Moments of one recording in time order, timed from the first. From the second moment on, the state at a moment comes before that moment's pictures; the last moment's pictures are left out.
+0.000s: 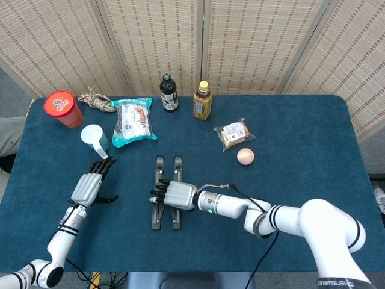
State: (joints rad) left arm -0.48 -1.52 -0.10 -1.29 1.34 1.12 -0.14; right arm 1.25 -1.66 -0.01 -1.18 -1.72 0.59 0.06
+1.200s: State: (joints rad) left arm -0.47 -1.54 -0.12 -1.26 1.35 1.13 -0.18; right arm 1.38 -1.74 -0.08 -1.03 -1.75 0.56 0.23
